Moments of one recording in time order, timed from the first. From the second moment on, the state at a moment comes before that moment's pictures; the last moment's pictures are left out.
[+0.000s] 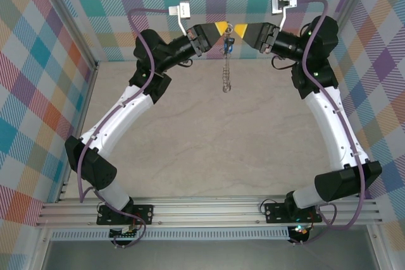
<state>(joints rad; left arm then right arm) -0.58 1.66 1.76 0.37 0.60 -0.94 0.26 1.47 1.73 0.06 -0.97 0.89</state>
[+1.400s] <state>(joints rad) -0.53 1.63 2.04 -0.34 0.78 -0.39 0.27 1.75 2.48 -1.22 -1.00 0.05</state>
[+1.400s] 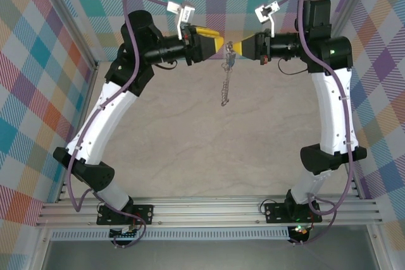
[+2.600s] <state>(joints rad) -0.55 1.73 2.05 -0.35 0.92 -0.45 0.27 1.71 2.33 -1.10 -1.06 0.10</state>
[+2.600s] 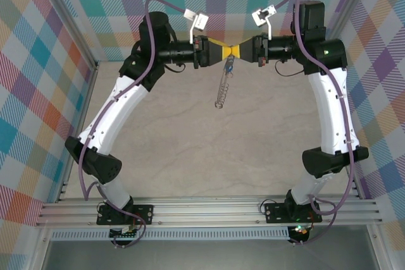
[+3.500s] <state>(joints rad) -0.56 1.74 2.03 -0.07 0.86 -0.65 0.13 1.40 1.78 -0.47 -1.09 0.48</state>
